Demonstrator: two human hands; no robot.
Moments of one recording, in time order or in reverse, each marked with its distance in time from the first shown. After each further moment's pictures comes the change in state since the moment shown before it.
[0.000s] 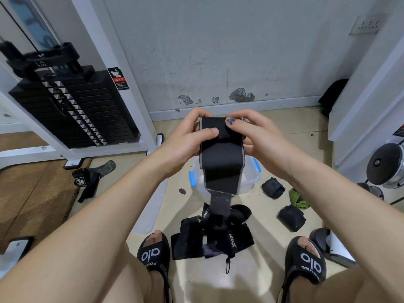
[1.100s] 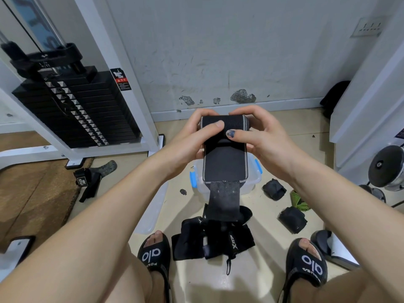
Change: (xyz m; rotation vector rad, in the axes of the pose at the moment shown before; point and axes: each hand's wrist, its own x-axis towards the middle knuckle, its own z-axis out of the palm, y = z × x) left_hand -0.001 0.000 0.001 -0.003 -0.019 -0.021; right_hand -0.005 -0.001 0.000 0.030 -0.014 -0.116
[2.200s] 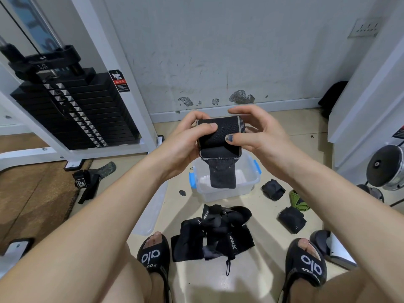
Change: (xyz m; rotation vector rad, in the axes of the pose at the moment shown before) left_hand 0.001 0.006 0.002 -0.163 0.049 -0.044; right_hand 0.001 -0.002 -0.004 -0.079 0.015 -0.014
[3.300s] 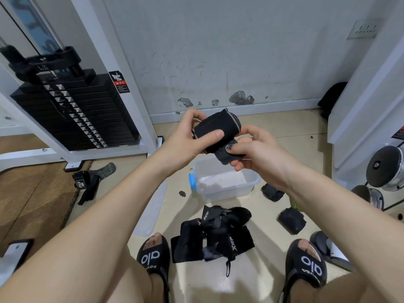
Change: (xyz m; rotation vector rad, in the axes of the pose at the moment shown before) left_hand 0.001 -0.006 -0.010 0.450 0.076 0.167; right_hand -0.008 0.005 0.009 -0.017 0.018 0.253
